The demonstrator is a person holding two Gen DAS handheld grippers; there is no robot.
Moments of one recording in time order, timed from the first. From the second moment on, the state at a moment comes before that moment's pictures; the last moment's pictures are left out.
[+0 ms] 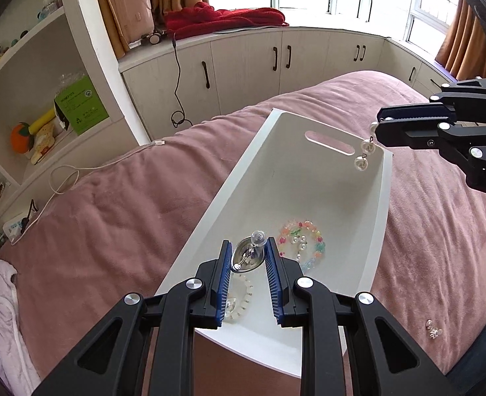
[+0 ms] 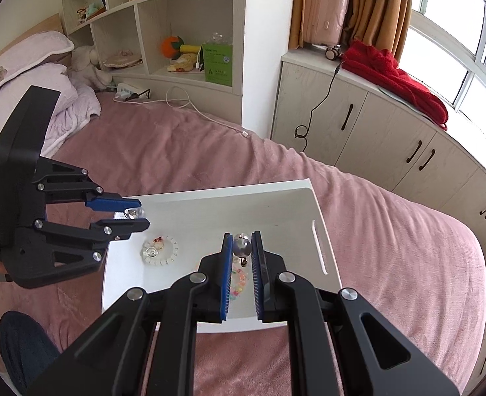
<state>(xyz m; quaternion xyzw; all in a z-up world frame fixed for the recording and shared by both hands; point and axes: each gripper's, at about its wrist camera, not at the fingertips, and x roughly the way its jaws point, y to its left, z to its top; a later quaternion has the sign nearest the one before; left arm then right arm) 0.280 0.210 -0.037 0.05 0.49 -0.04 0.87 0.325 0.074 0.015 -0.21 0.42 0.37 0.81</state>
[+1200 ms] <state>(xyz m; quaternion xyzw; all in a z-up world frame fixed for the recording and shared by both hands) 0.266 0.219 -0.051 0.03 0.50 -0.02 0.86 0.319 0.068 -0.004 -0.19 0.43 0.35 0.81</state>
